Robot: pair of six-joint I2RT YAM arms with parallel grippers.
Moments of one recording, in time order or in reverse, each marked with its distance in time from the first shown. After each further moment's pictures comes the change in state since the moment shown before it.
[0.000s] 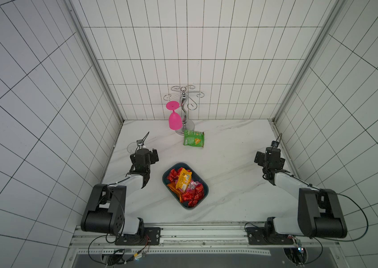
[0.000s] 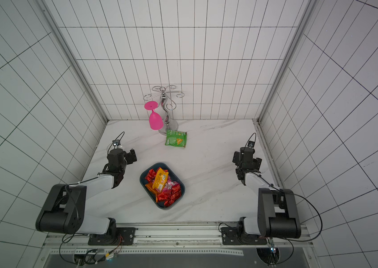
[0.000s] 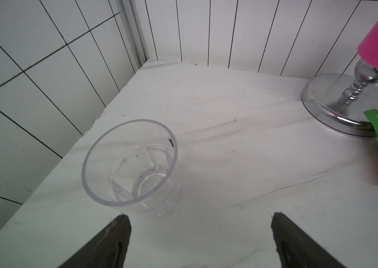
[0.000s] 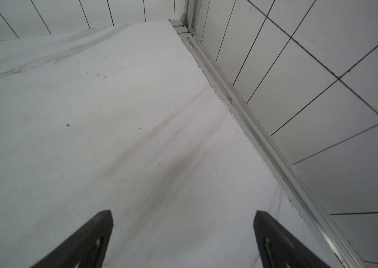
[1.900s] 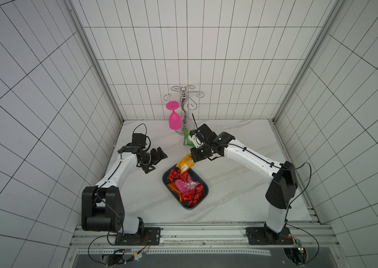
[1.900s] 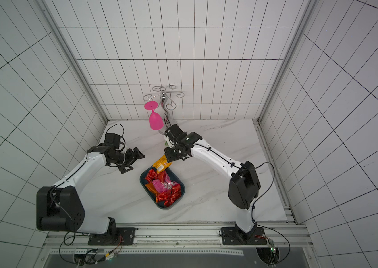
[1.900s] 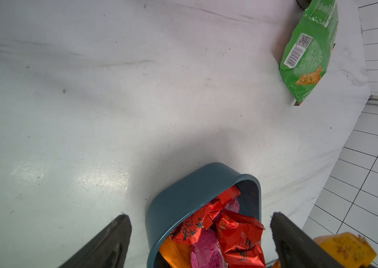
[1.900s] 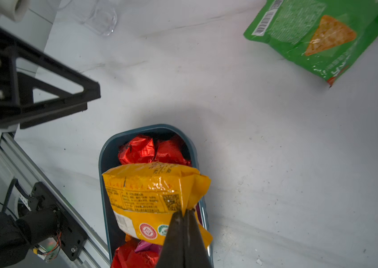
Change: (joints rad) left arm 0.060 -0.011 0.529 -1.253 0.750 -0.518; right arm 0.863 0.449 1.160 -1.151 -0.541 0.208
